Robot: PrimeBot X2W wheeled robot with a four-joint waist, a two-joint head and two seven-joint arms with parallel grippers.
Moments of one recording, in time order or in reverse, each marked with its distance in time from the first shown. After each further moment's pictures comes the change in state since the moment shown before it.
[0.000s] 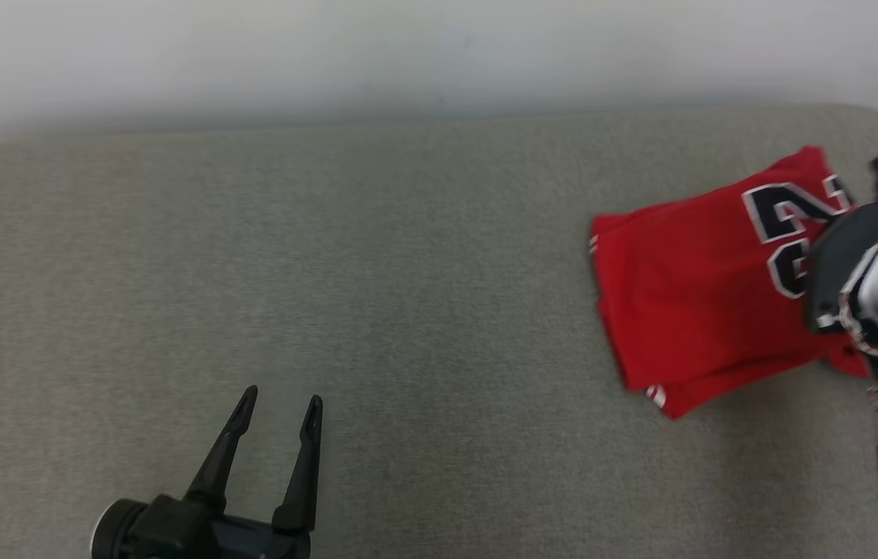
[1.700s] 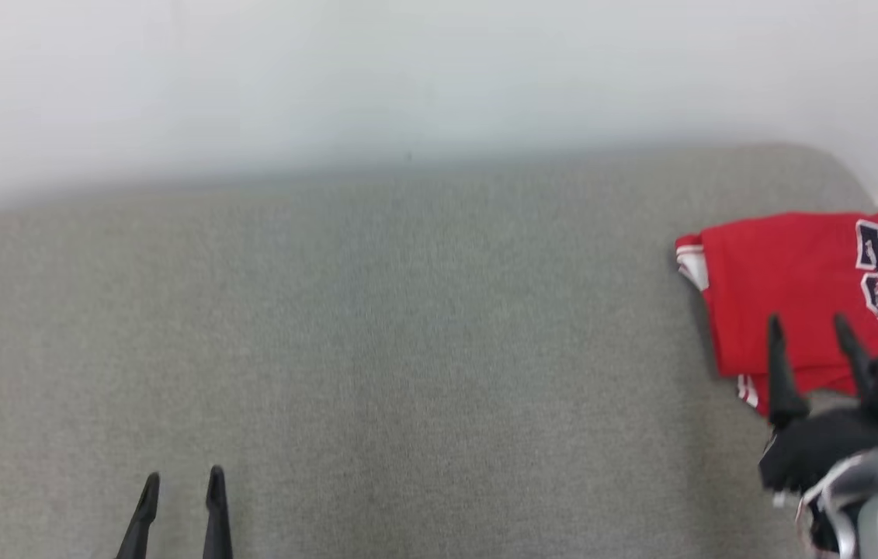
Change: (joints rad) left arm 0.146 -0.030 0.181 0.020 -0.017 0.042 0.000; right arm 0.427 0.125 -0.073 -0.214 0.123 0.000 -0.638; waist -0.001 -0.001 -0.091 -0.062
